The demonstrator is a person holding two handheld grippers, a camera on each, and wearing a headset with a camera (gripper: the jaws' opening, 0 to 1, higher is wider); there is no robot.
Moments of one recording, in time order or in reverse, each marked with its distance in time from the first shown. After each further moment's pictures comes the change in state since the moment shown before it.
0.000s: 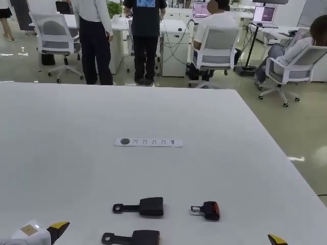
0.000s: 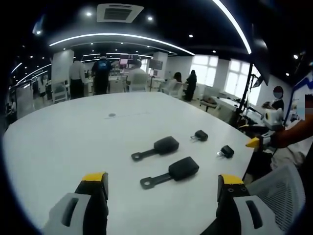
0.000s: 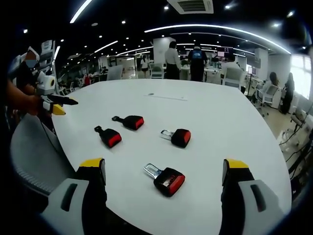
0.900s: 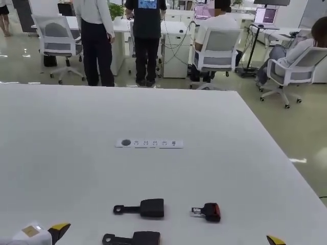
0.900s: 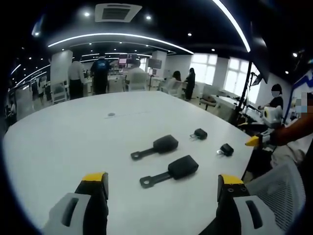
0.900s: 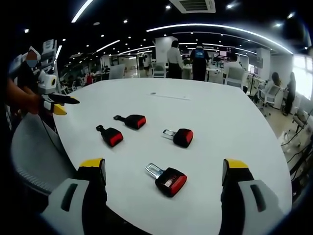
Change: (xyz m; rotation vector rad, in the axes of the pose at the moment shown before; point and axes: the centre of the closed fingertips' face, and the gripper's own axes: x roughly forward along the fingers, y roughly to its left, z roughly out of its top) left arm -0.001 -0.004 0.000 0.011 0.010 -0.003; right arm 0.004 0.002 -0.001 -0.007 0.009 0.022
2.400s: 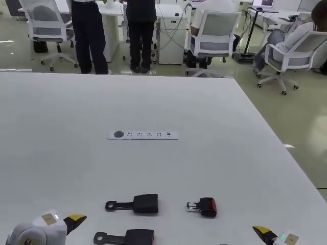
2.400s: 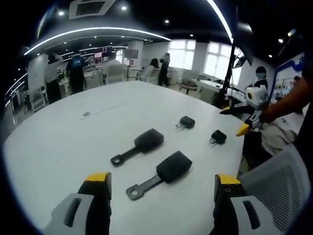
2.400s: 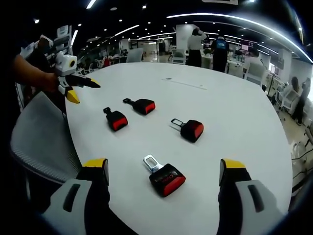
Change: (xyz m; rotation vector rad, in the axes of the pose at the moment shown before) left arm 0.053 -0.019 -0.004 0.133 0.123 -0.166; right arm 0.026 -0.003 -0.018 -0.109 0.139 0.162
